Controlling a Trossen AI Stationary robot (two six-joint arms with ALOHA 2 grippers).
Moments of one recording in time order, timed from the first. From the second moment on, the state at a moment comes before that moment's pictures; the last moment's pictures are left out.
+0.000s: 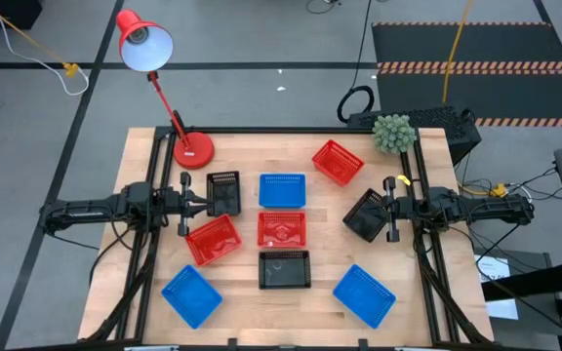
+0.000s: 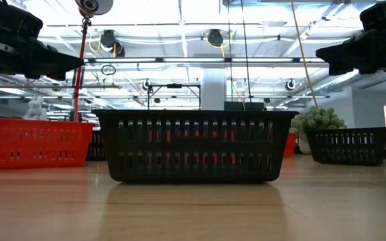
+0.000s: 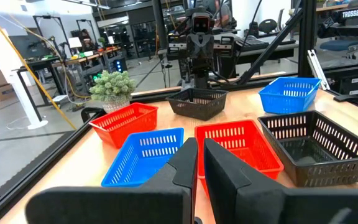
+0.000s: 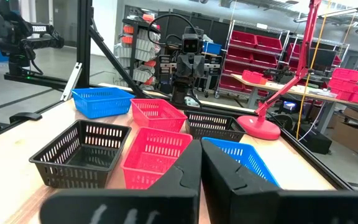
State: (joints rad) left arm 0.08 0.04 0.01 0.02 0.06 0.18; right arm 0.07 0.00 0.02 0.02 0.05 -0.17
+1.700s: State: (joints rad) left arm 0.08 0.04 0.01 0.17 0.06 0.18; right arm 0.07 0.65 0.69 -0.16 0.06 0.03
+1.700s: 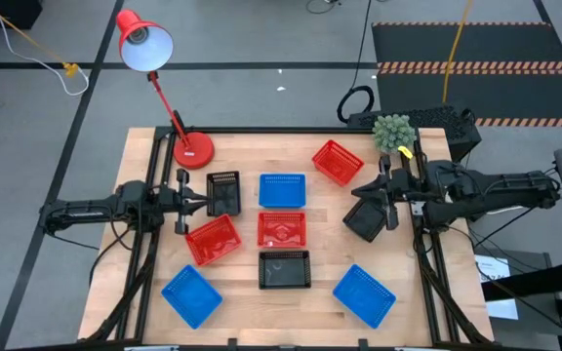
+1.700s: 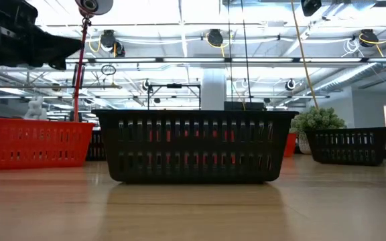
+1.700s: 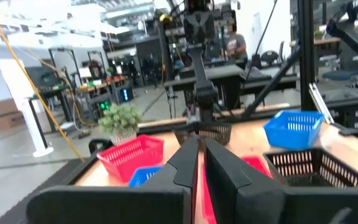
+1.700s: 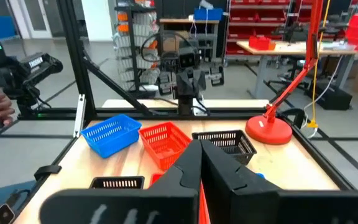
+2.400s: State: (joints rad) left arm 0.08 0.04 0.01 0.36 0.01 -0.28; right arm 0.07 0.70 0.78 -0.23 0.06 0.06
